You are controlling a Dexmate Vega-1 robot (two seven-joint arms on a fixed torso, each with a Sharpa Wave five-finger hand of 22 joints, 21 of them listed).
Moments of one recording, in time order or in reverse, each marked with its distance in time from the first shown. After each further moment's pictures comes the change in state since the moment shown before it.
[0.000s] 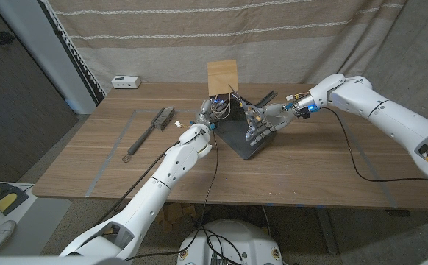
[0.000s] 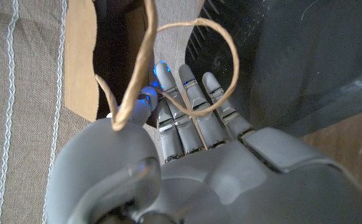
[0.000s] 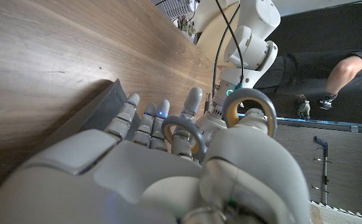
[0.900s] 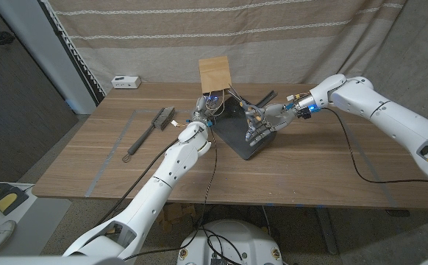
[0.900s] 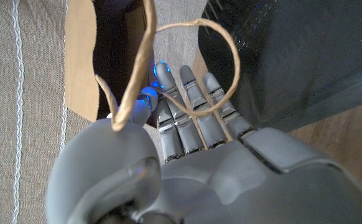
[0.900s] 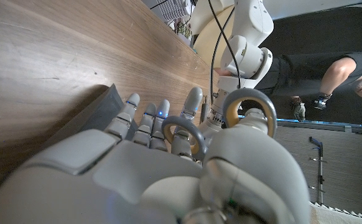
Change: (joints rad) left arm 0.000 -0.025 -0.025 0.018 0.033 -0.058 0.039; left_hand -0.013 0.013 0.000 0.000 0.004 0.000 0.000 -0.008 0.014 0.000 0.000 -0.022 0.023 -0.016 0.005 0.000 0.002 0.000 0.000 -0.016 0.000; right arm -0.013 -0.008 0.008 -0.022 0.022 -0.008 0.007; right_hand 0.000 0.000 0.000 0.000 0.004 0.009 0.009 0.000 0.000 0.001 0.000 0.000 0.000 0.000 0.000 0.000 0.000 0.000 0.000 0.007 0.000
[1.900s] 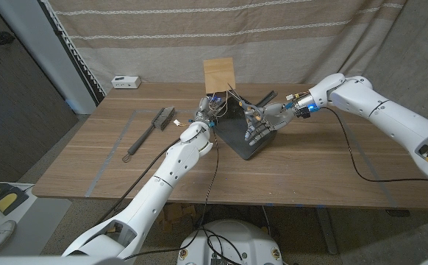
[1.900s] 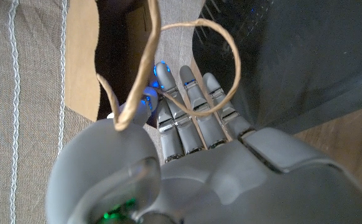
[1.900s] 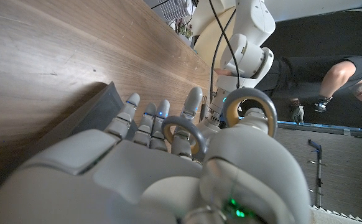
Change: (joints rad) left arm -0.007 0.002 0.014 -0.001 0.005 0.029 0.005; left_hand -0.005 0.005 0.000 0.000 -0.003 0.000 0.000 0.000 0.000 0.000 0.000 -0.012 0.012 -0.005 0.002 0.005 0.000 0.000 0.000 -0.015 0.000; right arm 0.009 0.008 -0.004 0.010 -0.007 0.017 0.005; right_hand 0.004 -0.004 -0.001 -0.001 0.003 0.000 0.000 0.000 -0.002 -0.004 0.000 0.006 -0.005 0.000 0.000 0.000 0.000 -0.004 0.004 0.006 -0.005
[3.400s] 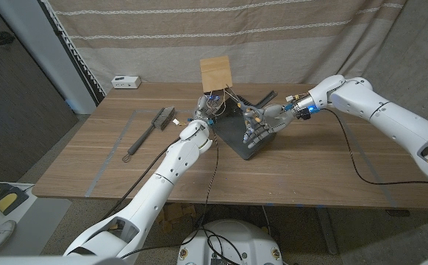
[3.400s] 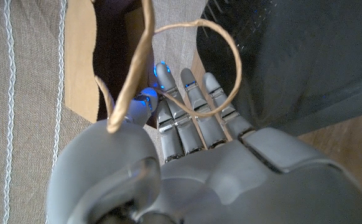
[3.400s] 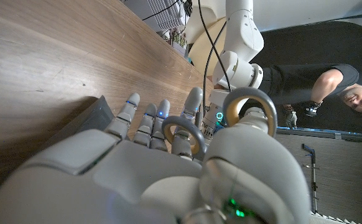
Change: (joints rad) left arm -0.014 -0.012 -0.011 0.025 -0.020 -0.016 0.001; left_hand -0.011 0.011 -0.007 0.007 0.008 -0.007 -0.007 0.004 0.000 0.000 0.000 -0.026 0.022 -0.025 0.011 -0.011 0.000 0.011 0.000 -0.018 0.000; right arm -0.015 -0.012 0.003 -0.037 0.025 -0.015 0.023; right_hand 0.008 0.000 -0.003 -0.003 0.011 0.003 -0.010 0.000 -0.003 -0.001 -0.003 0.008 0.000 -0.009 -0.002 0.000 0.000 0.000 0.000 0.008 0.000
